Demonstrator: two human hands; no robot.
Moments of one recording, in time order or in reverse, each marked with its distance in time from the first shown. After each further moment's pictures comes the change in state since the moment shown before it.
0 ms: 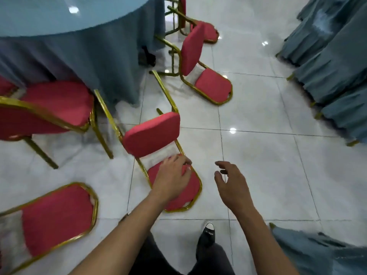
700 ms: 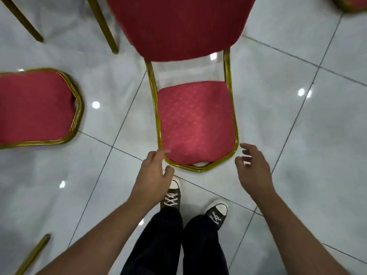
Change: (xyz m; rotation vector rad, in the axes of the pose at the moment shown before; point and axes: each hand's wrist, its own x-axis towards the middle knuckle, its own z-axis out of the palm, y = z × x) left_hand 0.004 -0.286 0.369 -0.196 0.106 -0.754; right_hand 0.188 0.378 0.286 -0.135 -0.405 0.088
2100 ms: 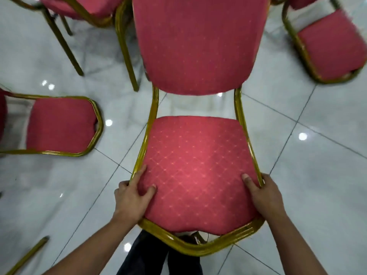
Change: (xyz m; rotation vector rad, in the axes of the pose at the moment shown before) left_hand -0.048 0.027 -0.040 -0.092 0.186 -0.328; right_hand 0.007 -0.037 -0.132 -0.013 -0.044 0.102
